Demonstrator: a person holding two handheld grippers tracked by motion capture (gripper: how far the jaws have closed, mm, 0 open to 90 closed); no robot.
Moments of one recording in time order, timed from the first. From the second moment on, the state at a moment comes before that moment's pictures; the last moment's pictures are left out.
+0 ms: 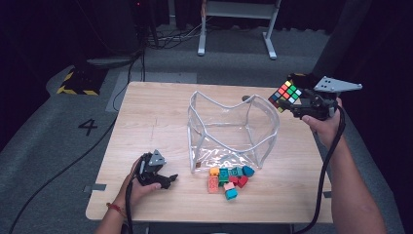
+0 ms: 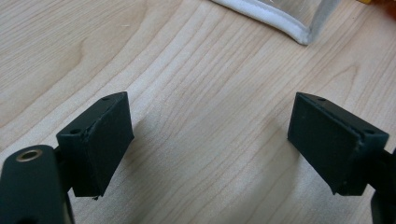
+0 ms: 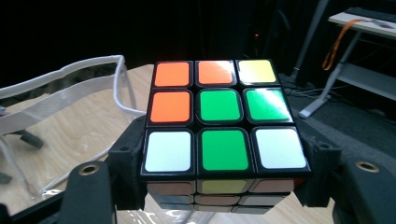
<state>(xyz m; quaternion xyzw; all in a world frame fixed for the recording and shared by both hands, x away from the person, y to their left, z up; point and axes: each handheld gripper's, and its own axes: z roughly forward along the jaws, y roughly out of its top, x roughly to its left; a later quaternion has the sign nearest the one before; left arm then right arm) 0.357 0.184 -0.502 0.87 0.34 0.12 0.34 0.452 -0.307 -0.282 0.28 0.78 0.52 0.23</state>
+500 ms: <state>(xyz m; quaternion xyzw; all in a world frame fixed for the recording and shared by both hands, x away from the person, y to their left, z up) 0.357 0.184 -0.502 0.87 0.34 0.12 0.34 0.448 -0.255 -0.281 0.19 0.82 0.52 0.18</state>
